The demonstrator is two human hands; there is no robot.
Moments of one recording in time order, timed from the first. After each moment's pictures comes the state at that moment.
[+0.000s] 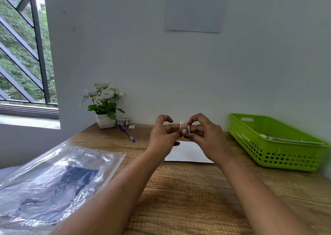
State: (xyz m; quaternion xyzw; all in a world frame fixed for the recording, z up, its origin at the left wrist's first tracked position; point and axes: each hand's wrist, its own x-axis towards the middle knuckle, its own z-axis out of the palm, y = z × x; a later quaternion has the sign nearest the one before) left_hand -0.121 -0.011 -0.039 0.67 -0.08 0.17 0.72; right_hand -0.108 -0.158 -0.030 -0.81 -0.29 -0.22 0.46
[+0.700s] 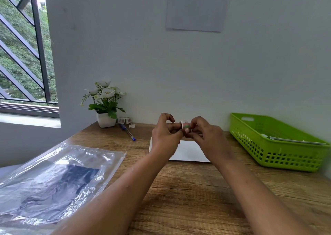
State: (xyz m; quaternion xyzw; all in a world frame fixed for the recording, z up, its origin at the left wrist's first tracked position) left_hand -0.119 -0.017 -0.042 0.71 -0.06 0.24 0.66; right_hand -0.103 -0.158 -0.037 -0.85 -0.28 -0.30 0.33
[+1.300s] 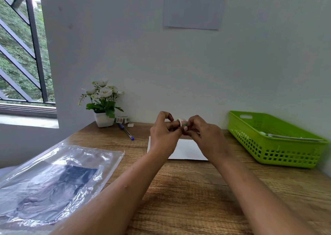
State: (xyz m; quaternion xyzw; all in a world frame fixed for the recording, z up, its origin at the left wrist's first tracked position) left_hand -0.120 -0.019 -0.041 0.71 -0.05 0.26 0.65; right_hand -0.104 -0.157 -0.037 -0.85 -0.29 -0.32 0.30
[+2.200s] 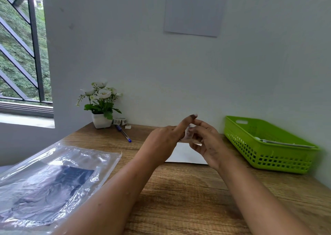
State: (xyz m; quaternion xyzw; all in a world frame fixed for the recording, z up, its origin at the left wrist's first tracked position) left_hand -0.120 -0.004 -0.041 0.90 -0.23 0.34 0.11; right_hand -0.107 -0.155 -0.024 -0.63 -0.13 -0.01 0.76
